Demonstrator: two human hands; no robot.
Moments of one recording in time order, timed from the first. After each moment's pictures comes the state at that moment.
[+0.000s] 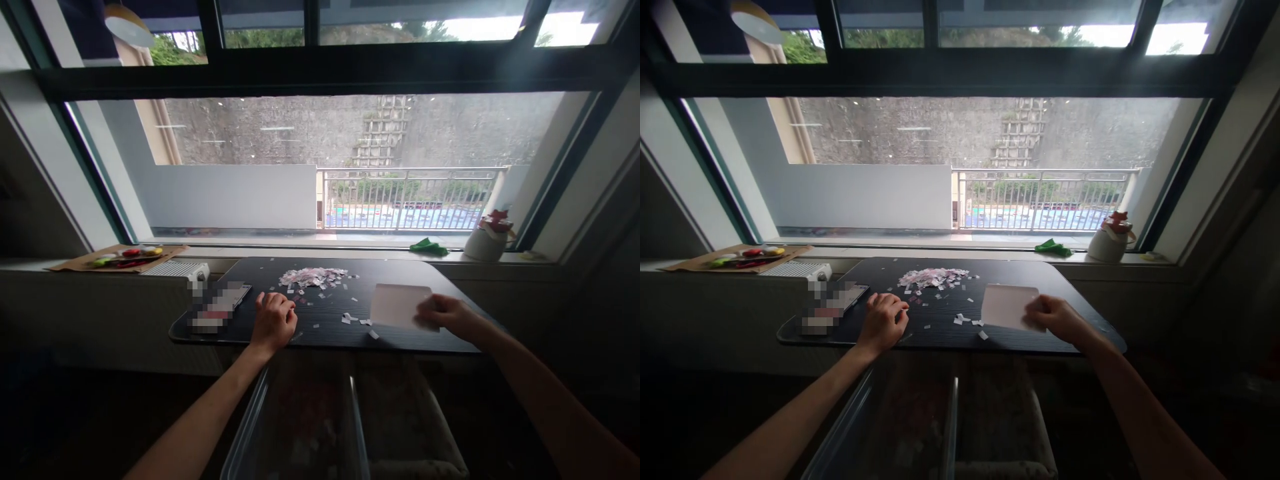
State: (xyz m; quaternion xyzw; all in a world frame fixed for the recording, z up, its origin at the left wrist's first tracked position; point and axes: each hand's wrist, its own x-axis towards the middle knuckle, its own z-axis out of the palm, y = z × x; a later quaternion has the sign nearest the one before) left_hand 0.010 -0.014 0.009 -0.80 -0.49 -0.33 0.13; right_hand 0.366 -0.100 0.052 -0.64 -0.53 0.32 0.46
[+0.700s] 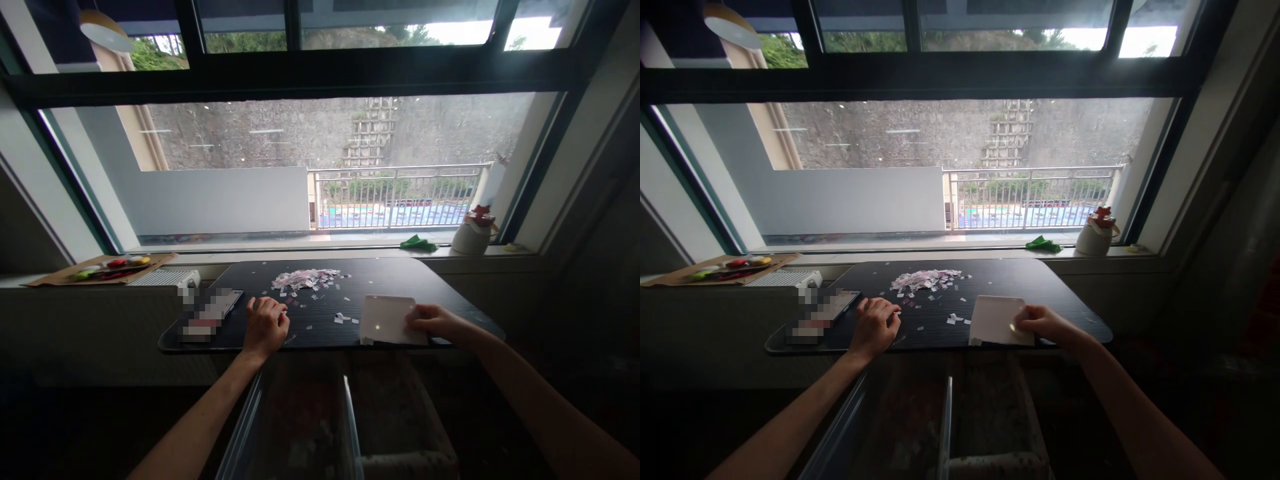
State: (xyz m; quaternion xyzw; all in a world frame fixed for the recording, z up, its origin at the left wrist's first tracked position) left_hand 0.008 -0.014 0.009 -0.80 -0.48 -0.34 0.14; right_hand 0.358 -0.112 0.046 -0.63 -0.50 0.44 0.39
